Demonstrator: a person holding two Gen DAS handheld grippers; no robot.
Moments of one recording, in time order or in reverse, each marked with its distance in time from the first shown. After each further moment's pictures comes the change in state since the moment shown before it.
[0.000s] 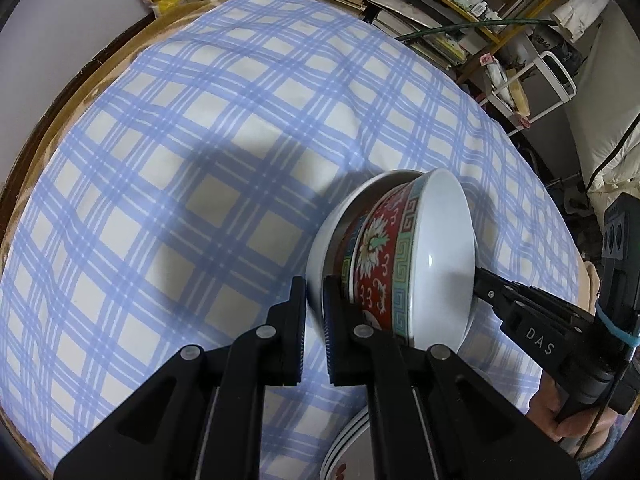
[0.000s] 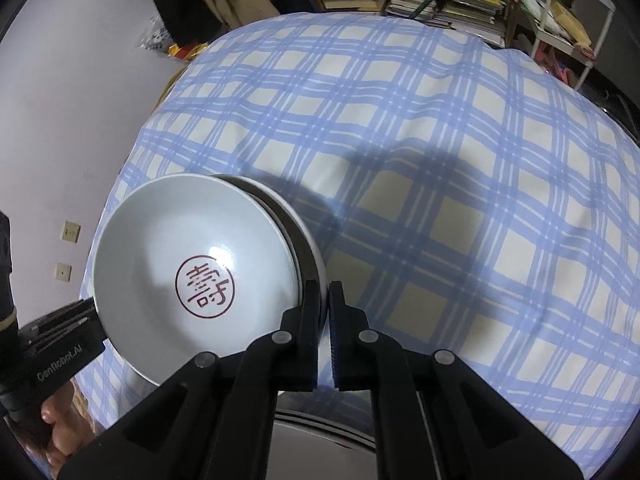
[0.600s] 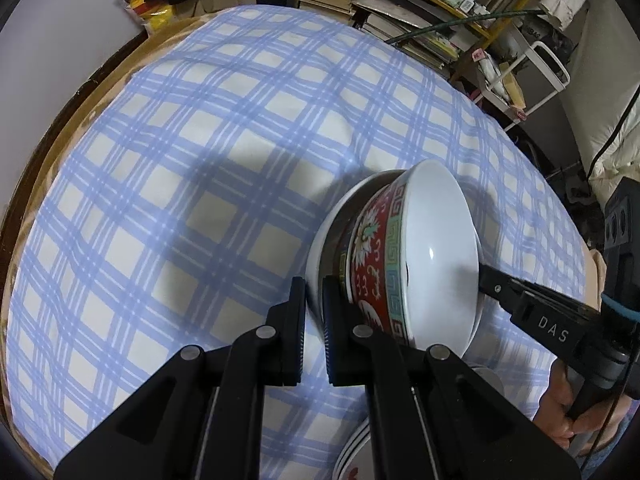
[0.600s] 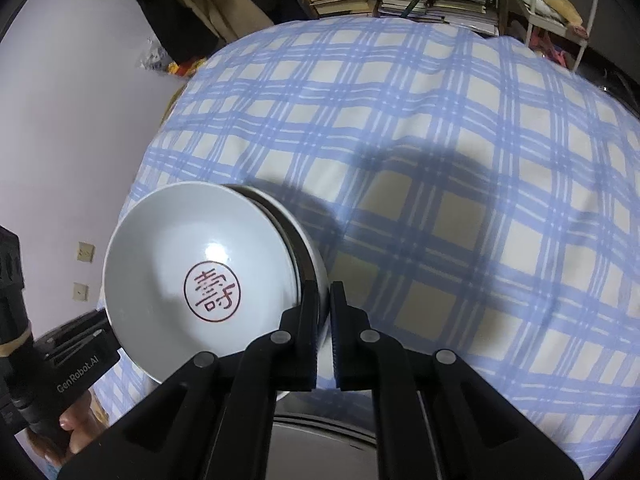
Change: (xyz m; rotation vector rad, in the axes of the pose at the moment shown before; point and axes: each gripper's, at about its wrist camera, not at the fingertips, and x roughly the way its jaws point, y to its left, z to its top) left arm -0.005 -0.005 0.003 0.061 -0.030 0.017; right arm -0.004 -0.007 -0.004 0.078 -0.020 0.047
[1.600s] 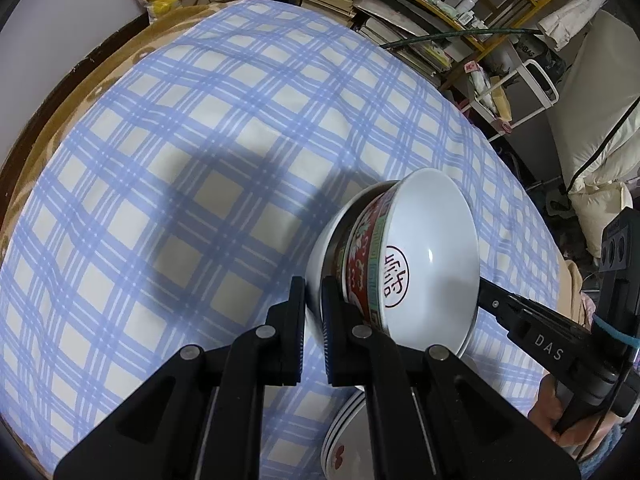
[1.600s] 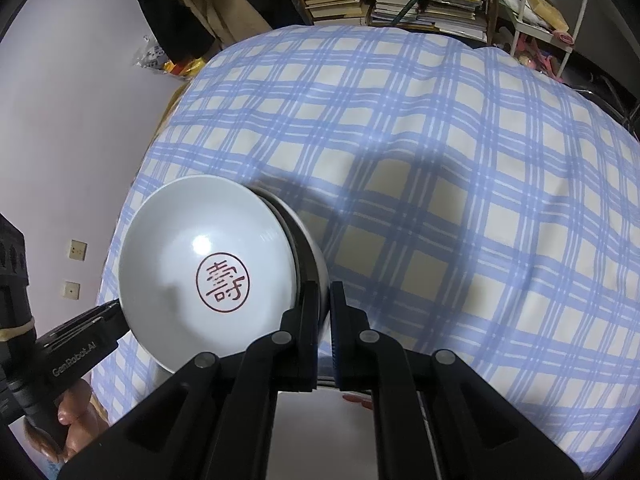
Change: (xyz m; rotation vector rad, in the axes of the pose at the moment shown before) left arm -0.017 0.013 -0.013 -0.068 0.021 -0.090; right arm -0.024 0.017 -0.017 0.005 -0.011 -0.048
